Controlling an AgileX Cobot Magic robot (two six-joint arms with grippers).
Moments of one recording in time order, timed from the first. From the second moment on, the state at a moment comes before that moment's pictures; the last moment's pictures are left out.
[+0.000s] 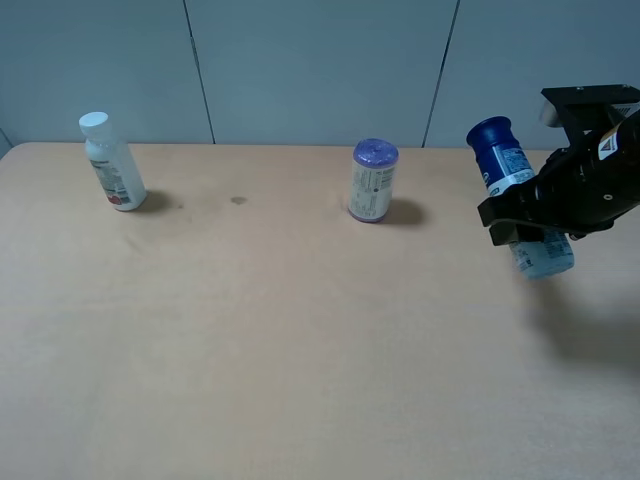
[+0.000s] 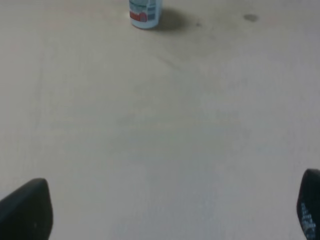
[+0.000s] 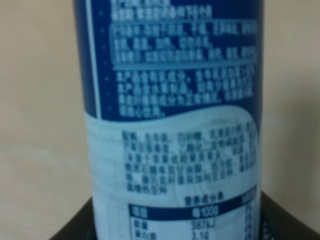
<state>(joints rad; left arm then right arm) 0.07 0.00 -0.49 -0.07 1.06 0.03 0.34 1.33 -0.77 -0.05 0.60 0.20</state>
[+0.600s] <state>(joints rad) 0.07 0.00 -0.49 -0.07 1.06 0.03 0.26 1.58 -0.77 0.11 0.55 -0.03</state>
